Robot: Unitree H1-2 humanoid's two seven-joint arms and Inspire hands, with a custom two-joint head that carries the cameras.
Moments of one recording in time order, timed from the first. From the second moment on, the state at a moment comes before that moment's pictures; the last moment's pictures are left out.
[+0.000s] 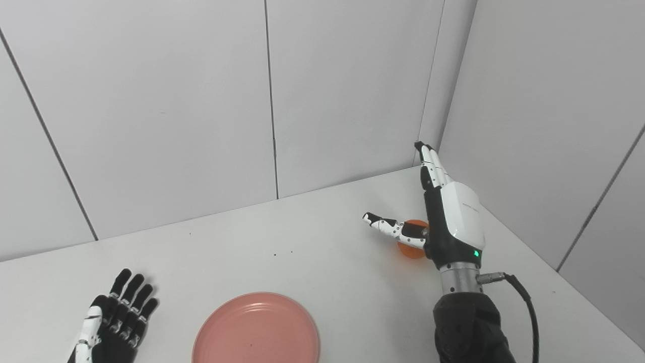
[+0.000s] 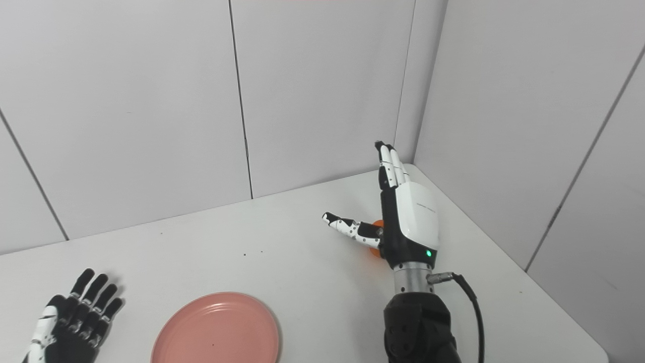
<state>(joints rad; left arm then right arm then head) -0.27 0.11 0.08 0.22 -0.45 0.16 -0.39 -0.16 -0.13 -0.18 -0.47 -0.87 0.35 -0.05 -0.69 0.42</state>
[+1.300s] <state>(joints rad) -0.25 0.13 0.10 0.16 -0.46 0.22 -0.37 -0.18 -0.24 -0.21 -0.25 -0.78 0.47 0.03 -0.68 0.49</state>
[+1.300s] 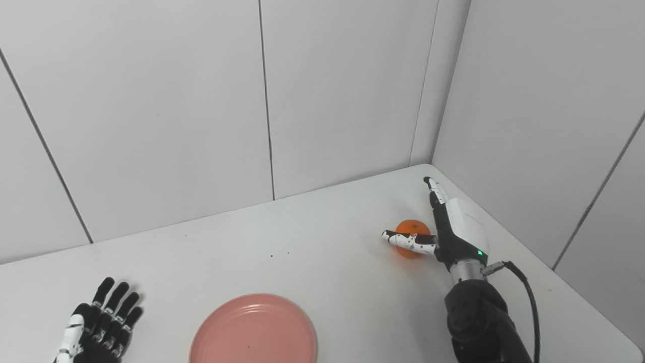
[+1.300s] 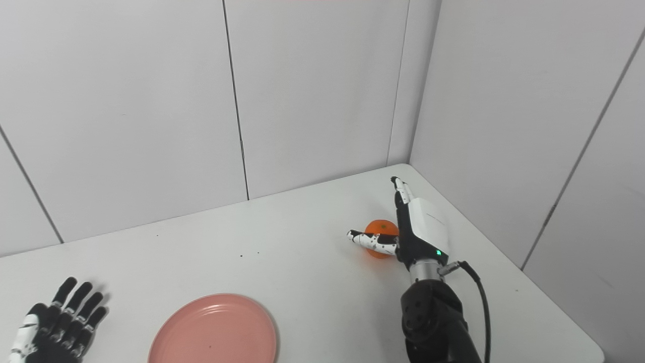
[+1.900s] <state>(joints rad) -0.24 0.13 0.11 0.11 -0.48 0.27 -0.34 -0.20 -0.27 -0.21 -0.14 -0.71 0.47 0.00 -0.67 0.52</state>
